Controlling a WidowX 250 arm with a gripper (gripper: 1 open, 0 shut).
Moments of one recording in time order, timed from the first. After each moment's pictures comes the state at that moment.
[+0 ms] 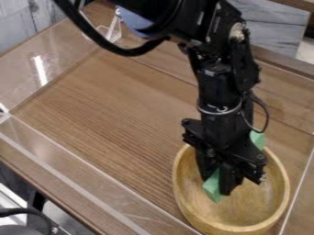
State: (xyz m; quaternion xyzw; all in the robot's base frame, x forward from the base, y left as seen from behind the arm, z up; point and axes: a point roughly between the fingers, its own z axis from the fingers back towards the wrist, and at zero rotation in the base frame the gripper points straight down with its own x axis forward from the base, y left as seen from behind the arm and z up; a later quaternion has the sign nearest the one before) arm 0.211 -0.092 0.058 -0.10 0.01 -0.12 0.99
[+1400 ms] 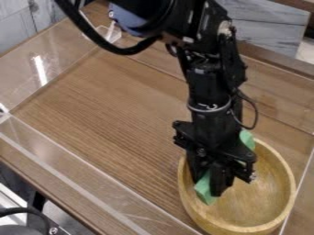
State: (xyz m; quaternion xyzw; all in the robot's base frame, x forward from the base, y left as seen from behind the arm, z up) arm 0.207 -0.086 0.055 -0.12 0.04 -0.10 0.99
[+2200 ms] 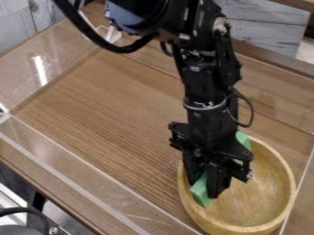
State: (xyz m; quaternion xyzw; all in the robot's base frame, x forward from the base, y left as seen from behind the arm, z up) arm 0.201 -0.086 0.057 -0.14 0.06 -0.09 0.98
